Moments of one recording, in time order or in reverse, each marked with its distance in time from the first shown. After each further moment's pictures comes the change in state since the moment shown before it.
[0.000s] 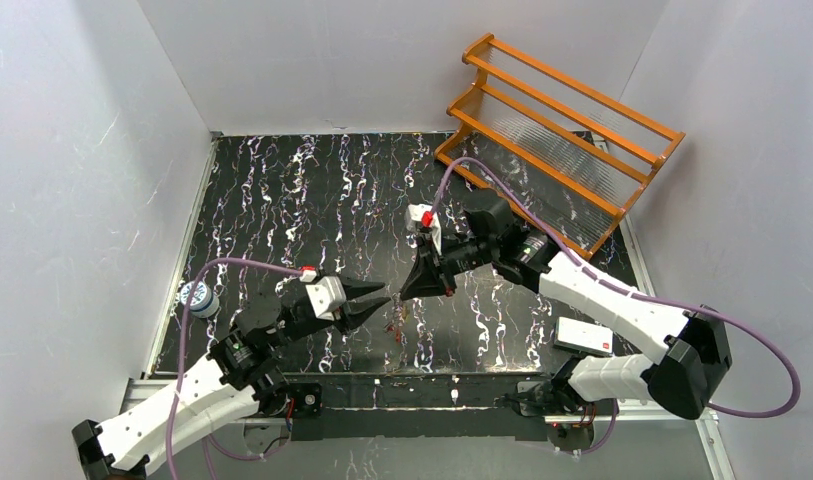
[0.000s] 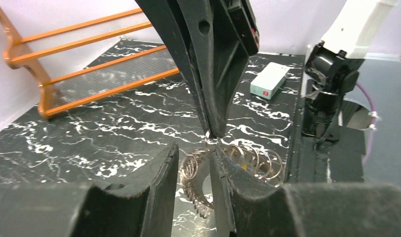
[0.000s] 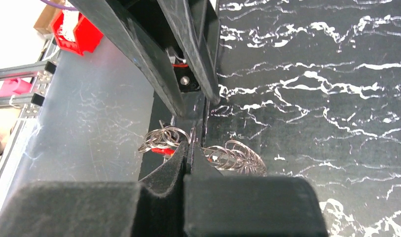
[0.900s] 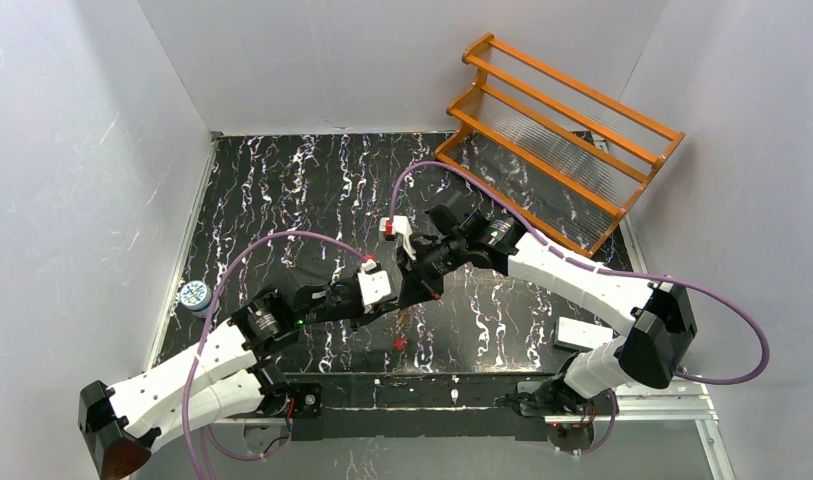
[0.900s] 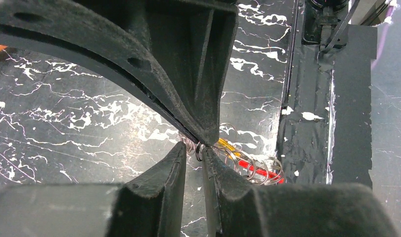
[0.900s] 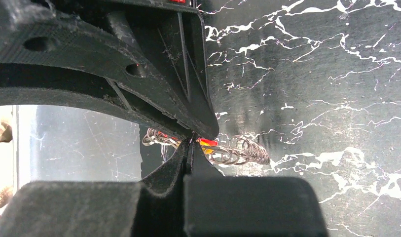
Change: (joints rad) left arm 0.000 0.329 0.274 -0.444 0.067 0.232; right arm 0.077 0.204 0.238 -0.443 0.189 -0.106
